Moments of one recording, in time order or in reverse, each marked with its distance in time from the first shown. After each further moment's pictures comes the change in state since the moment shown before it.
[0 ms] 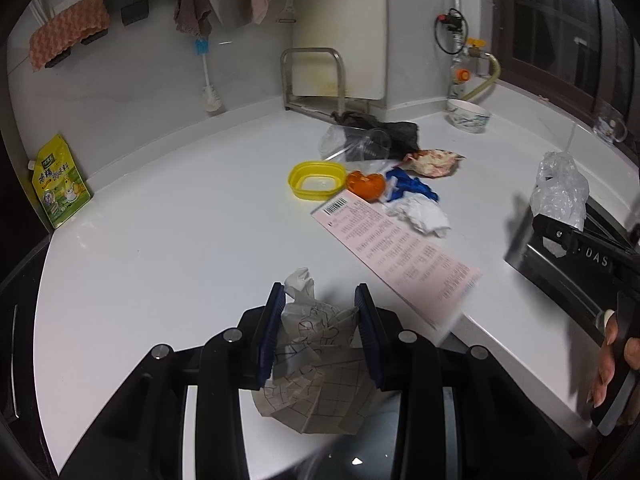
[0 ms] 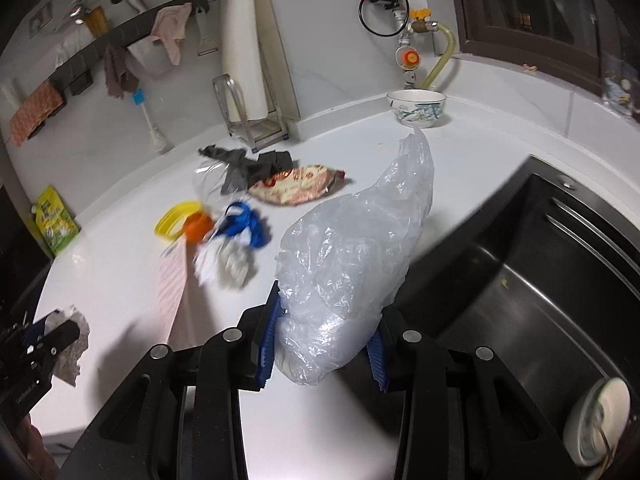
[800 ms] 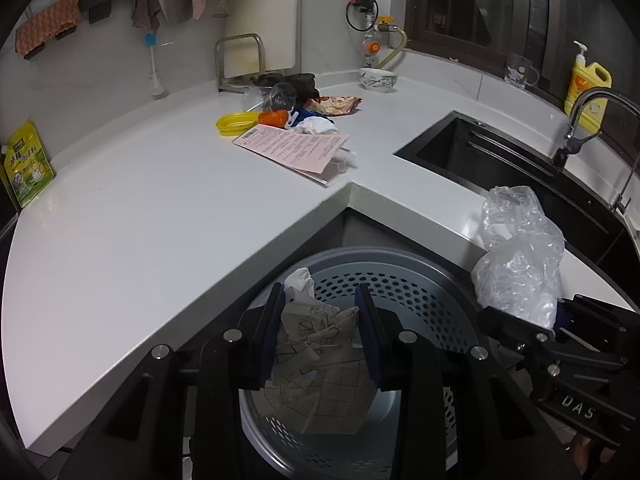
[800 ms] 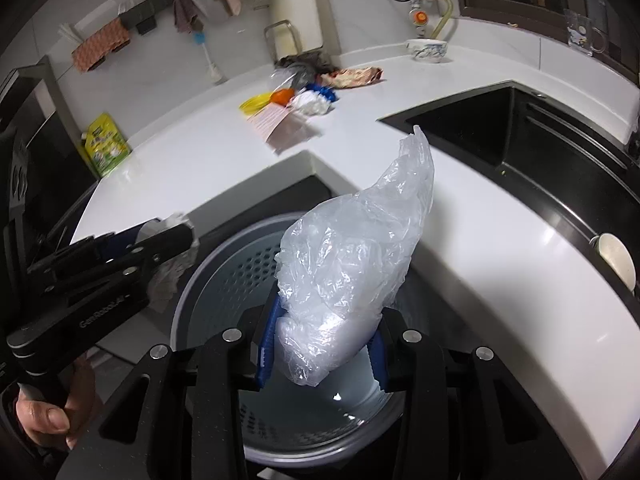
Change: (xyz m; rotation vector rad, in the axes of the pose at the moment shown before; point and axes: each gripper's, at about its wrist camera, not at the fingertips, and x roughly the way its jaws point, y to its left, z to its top) left arm -0.061 -0.033 -0.113 0.106 0.010 -0.203; right arm -0.114 0.059 -0.177 -0.009 0.123 0.059
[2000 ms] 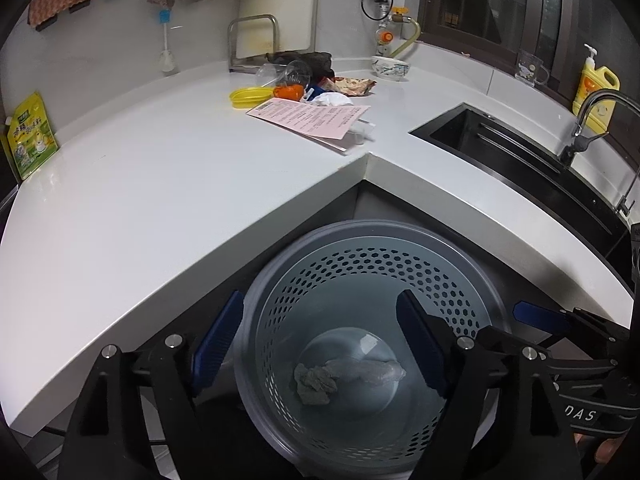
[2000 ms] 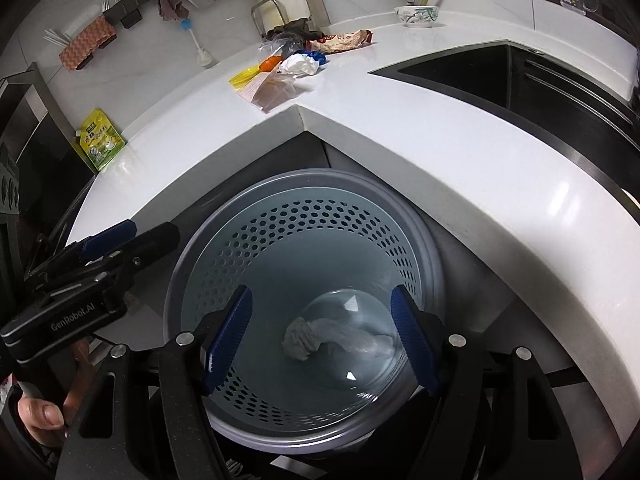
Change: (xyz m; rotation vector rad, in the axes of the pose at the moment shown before) left arm 0.009 0.019 -0.023 -0.049 0.029 0.003; right arm 0.022 -0.013 -0.025 0.070 0.062 0.030
